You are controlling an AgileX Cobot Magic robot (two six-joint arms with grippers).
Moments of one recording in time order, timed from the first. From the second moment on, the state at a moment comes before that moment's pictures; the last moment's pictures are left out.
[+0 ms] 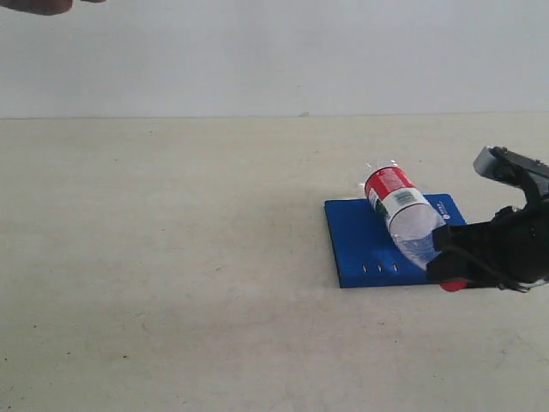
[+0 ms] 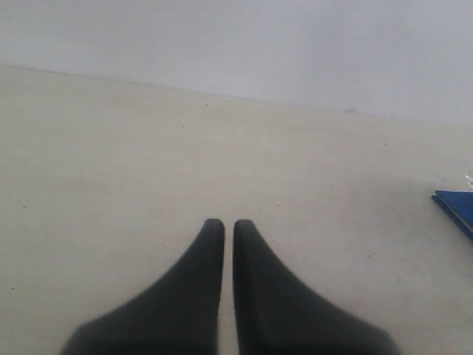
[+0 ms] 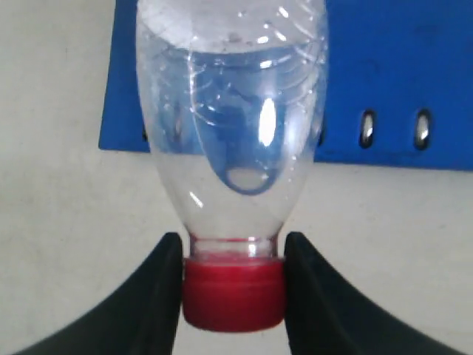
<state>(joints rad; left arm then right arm) 0.03 0.00 0.00 -0.13 0.31 -0.04 0.01 1.57 -0.64 1.03 0.57 -0.89</state>
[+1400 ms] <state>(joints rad) 0.03 0.00 0.00 -0.13 0.31 -0.04 0.01 1.22 -0.64 1.03 -0.13 -0.92</state>
